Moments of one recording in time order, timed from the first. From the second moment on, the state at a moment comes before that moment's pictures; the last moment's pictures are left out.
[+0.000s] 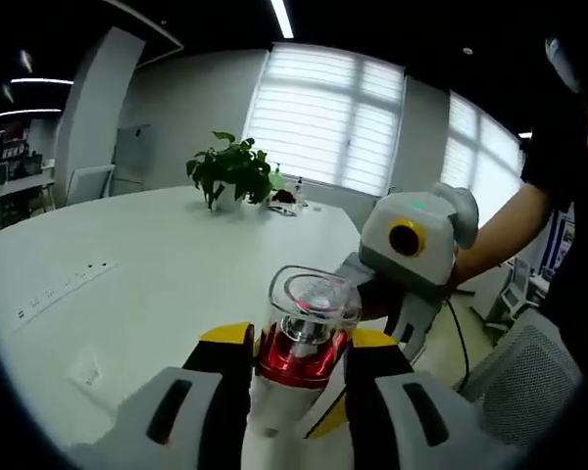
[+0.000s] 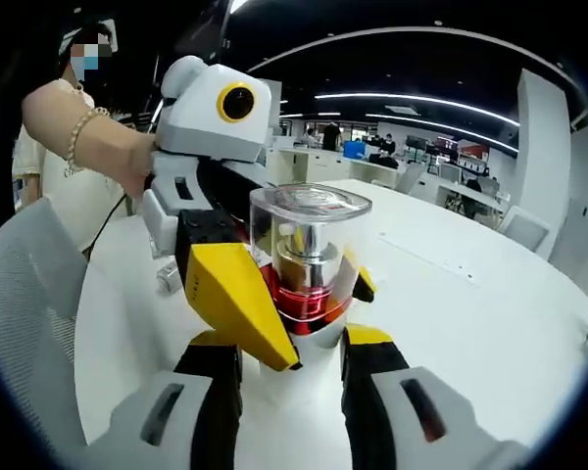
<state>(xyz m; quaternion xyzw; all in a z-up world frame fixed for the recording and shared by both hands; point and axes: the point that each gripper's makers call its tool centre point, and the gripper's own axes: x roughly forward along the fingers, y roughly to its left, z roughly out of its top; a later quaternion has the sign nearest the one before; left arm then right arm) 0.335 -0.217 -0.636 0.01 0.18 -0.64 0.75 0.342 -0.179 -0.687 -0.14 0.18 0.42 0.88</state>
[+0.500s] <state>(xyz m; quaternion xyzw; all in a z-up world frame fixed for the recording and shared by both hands) 0.323 -0.188 -0.631 0.01 0.20 -0.60 0.77 0.328 -0.181 -0.669 -0.13 0.18 0.39 0.89</state>
